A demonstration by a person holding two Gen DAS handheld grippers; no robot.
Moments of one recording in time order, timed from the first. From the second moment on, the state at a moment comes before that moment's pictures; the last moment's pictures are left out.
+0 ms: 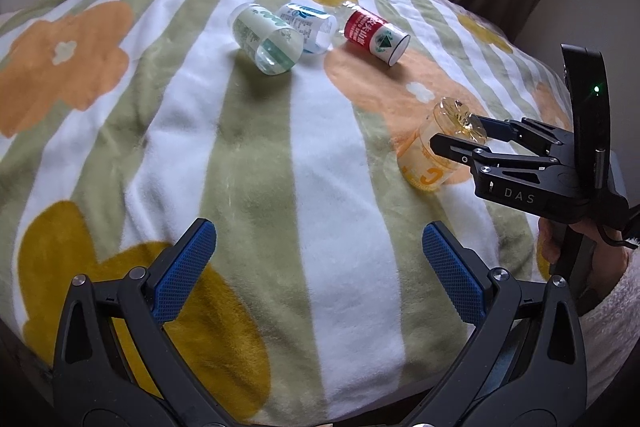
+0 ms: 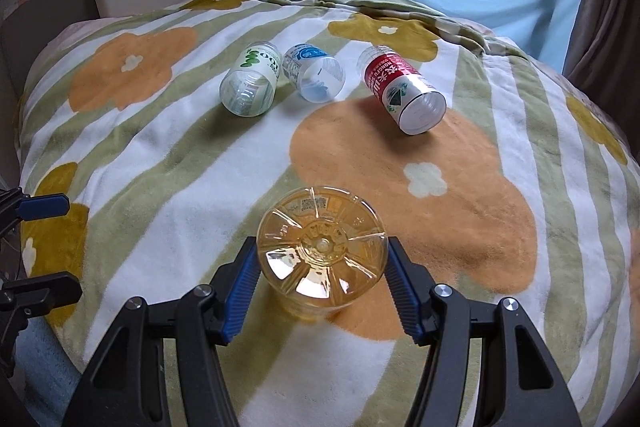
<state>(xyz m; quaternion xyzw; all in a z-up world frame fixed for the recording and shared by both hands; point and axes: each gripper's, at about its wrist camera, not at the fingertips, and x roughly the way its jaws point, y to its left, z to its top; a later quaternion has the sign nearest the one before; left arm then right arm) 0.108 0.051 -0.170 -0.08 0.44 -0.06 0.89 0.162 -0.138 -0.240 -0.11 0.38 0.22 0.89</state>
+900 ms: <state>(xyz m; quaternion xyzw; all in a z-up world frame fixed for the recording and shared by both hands) 0.091 0.018 -0.056 -0.02 0.31 -0.06 0.95 0.080 -0.197 -0.151 -0.01 0.25 0.19 0.95</state>
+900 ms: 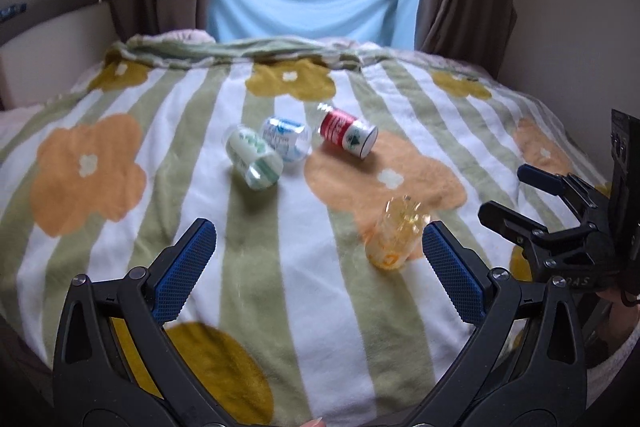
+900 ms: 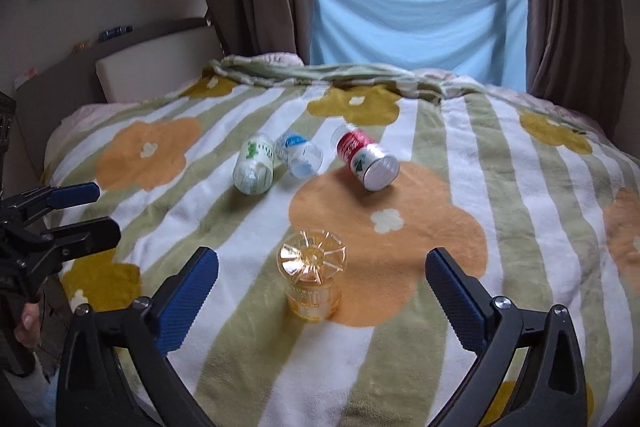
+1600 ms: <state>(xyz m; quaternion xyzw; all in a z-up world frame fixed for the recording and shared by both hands) 0.026 -0.013 0.015 0.02 0.13 -0.04 0.99 -0.009 -0.234 -0.062 0.01 0.11 0.04 0.99</state>
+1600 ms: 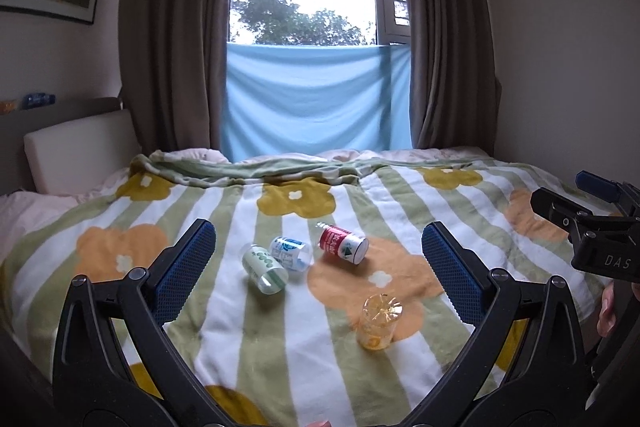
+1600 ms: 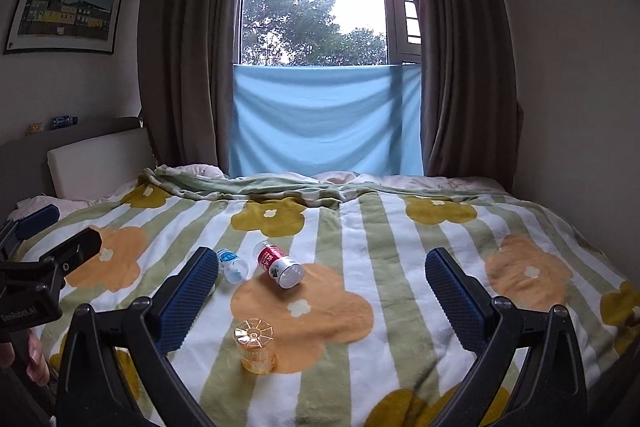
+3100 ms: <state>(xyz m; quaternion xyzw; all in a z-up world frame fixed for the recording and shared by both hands) 0.032 -0.016 0.008 0.02 0.14 -0.04 0.99 -0.005 -0.247 -0.074 0.01 0.11 0.03 0.99</state>
